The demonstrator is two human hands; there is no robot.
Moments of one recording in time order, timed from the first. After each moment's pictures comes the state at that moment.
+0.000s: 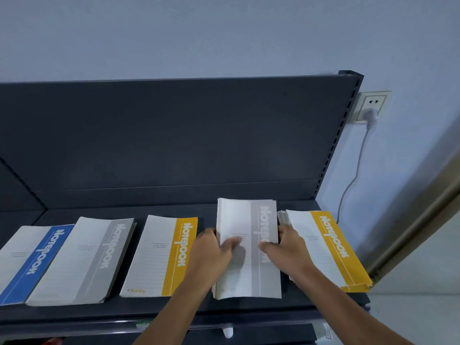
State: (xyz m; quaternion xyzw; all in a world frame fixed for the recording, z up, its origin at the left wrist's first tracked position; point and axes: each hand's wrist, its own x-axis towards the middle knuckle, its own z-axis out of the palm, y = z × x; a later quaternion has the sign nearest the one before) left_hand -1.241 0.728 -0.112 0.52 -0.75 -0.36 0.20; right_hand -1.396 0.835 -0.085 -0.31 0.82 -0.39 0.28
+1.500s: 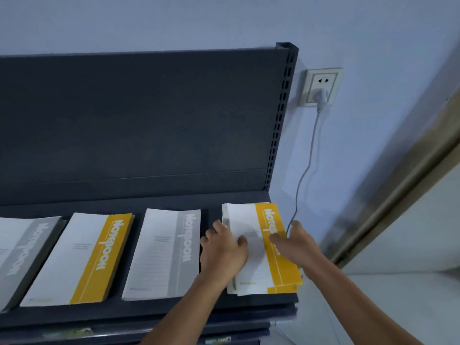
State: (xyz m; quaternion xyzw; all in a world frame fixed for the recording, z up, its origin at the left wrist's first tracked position) left_hand -1.416 0.820 -0.114 0.54 -0.78 -0.32 0.07; right_hand -1.566 0.903 -0.107 -0.23 0.88 -0.26 0.32
